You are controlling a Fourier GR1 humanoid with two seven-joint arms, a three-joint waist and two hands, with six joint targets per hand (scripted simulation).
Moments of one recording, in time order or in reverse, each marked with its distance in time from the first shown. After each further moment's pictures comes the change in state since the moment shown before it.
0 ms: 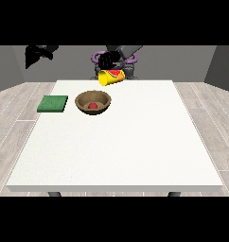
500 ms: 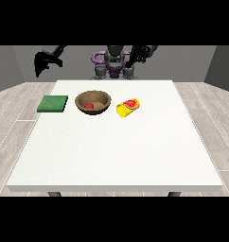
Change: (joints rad) left arm 0.082 0.150 0.301 -0.167 0.374 0.103 -0.249; right arm 0.022 0.016 -0.010 -0.015 0.010 -0.063 -0.005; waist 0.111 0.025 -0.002
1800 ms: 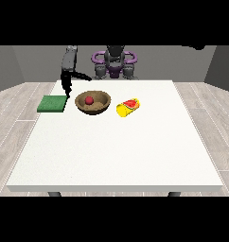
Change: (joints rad) left arm 0.044 0.255 0.824 -0.132 1.339 -0.891 -0.042; right arm 0.074 0.227 0.087 -0.093 -0.013 -0.050 0.005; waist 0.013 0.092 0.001
